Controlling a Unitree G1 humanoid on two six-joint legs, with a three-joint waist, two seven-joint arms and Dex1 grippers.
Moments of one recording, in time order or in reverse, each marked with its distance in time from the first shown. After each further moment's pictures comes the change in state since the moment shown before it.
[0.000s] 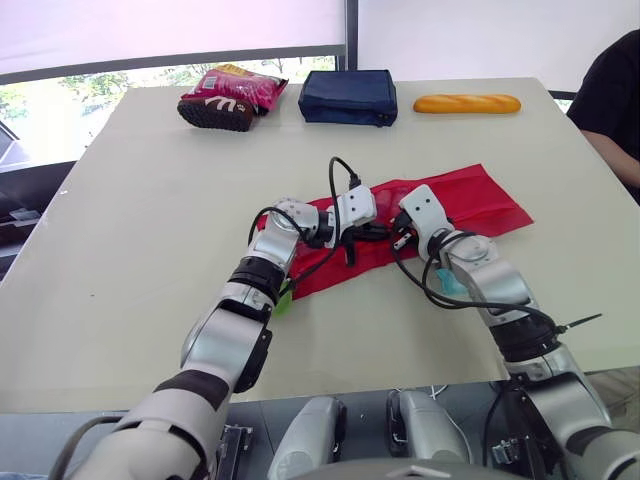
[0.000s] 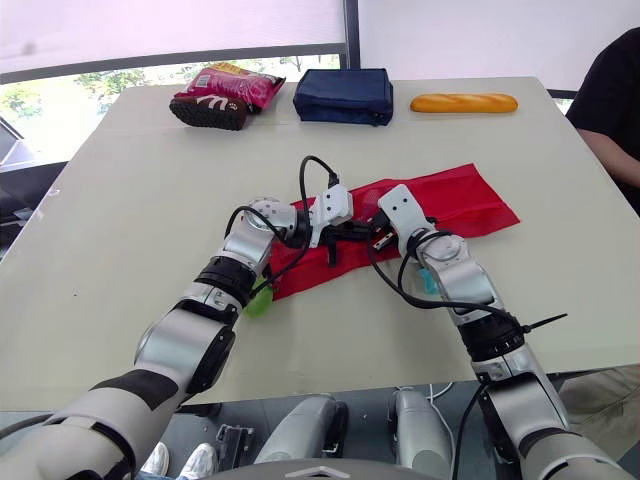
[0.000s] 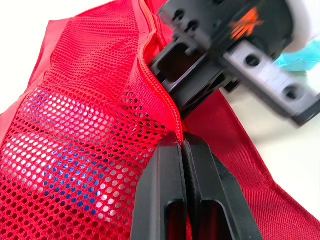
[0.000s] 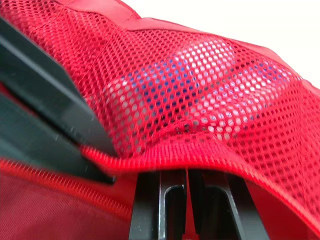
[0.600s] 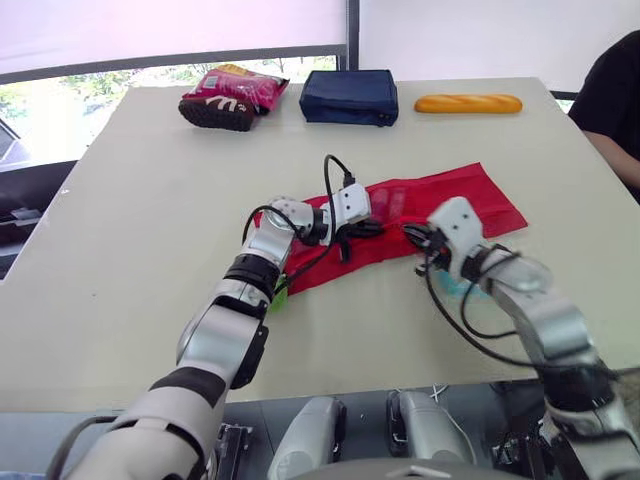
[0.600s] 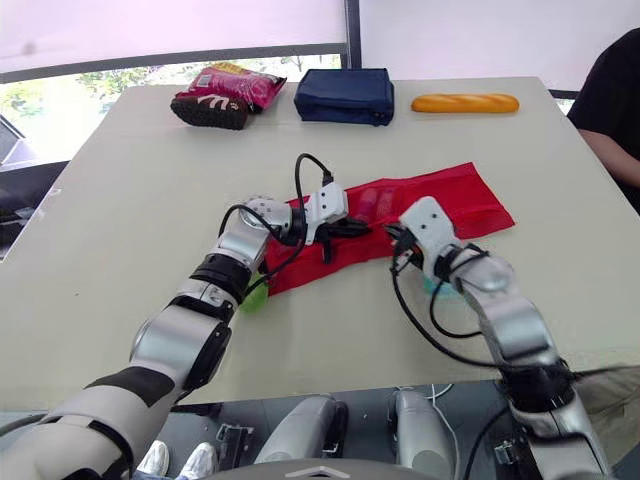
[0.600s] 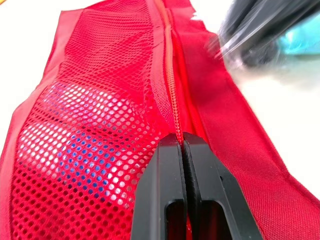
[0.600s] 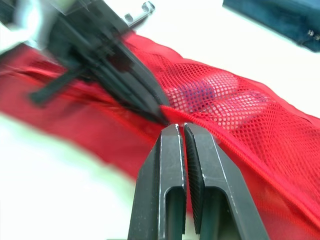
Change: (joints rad) left arm -0.020 0.044 0.000 0.074 0.024 -0.064 0.045; right arm 0.370 -0.157 -0.239 -0.597 0.229 0.067 0.186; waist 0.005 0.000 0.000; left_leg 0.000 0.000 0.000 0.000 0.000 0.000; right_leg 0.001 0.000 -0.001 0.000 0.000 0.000
